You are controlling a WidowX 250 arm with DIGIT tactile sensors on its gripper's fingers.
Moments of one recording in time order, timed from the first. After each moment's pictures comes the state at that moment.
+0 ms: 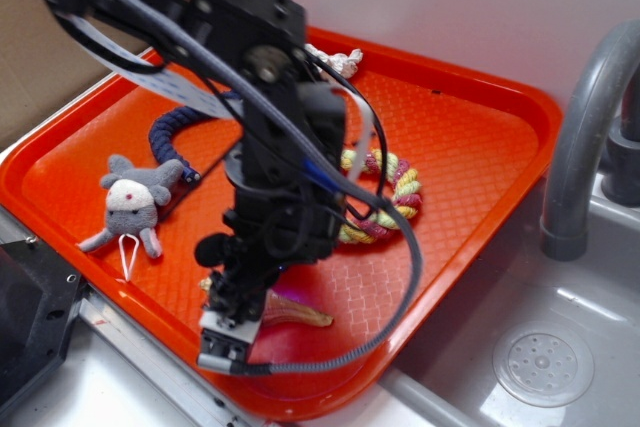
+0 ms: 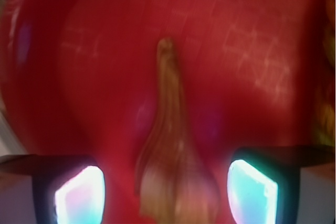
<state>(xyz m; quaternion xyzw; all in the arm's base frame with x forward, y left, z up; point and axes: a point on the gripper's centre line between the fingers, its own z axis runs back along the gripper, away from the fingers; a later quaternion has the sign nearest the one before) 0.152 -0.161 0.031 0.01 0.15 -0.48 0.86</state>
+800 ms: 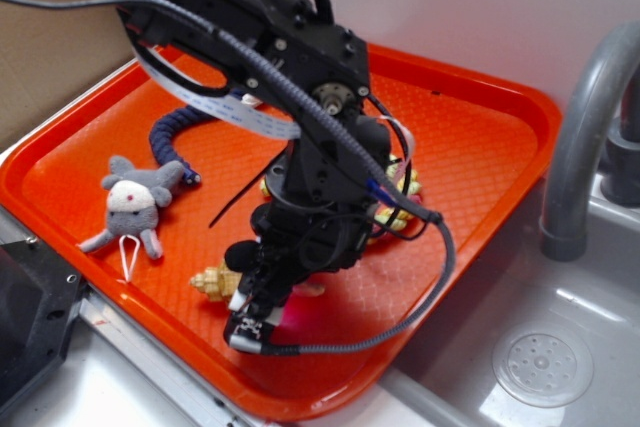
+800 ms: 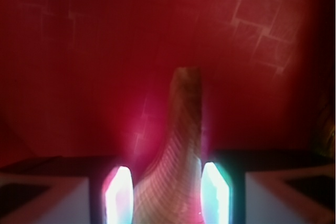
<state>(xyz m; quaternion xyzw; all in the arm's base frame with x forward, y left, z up) 0.157 -0.153 0.014 0.05 0.20 -0.45 0.87</state>
